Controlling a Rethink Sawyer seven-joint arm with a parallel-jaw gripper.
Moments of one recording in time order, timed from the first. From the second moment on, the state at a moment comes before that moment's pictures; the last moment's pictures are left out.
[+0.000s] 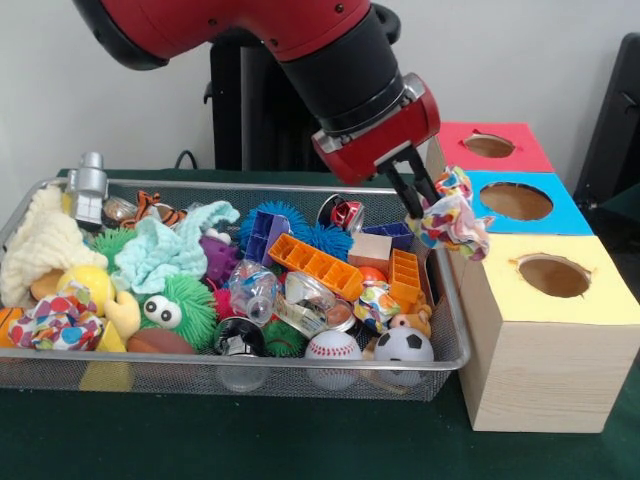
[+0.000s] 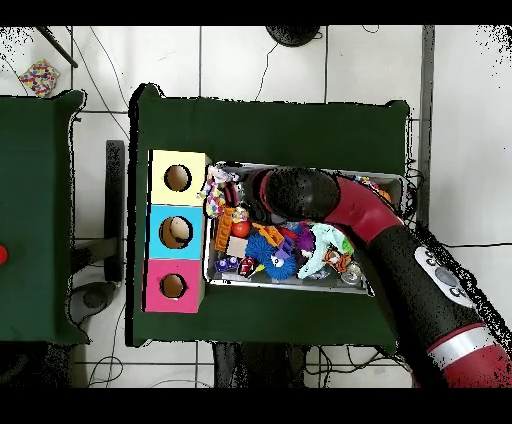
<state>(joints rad) -0.77 -0.58 0.72 1.72 -0.09 0.69 1.32</state>
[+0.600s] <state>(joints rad) -0.72 -0.61 0.72 1.72 -0.07 0.60 1.32</state>
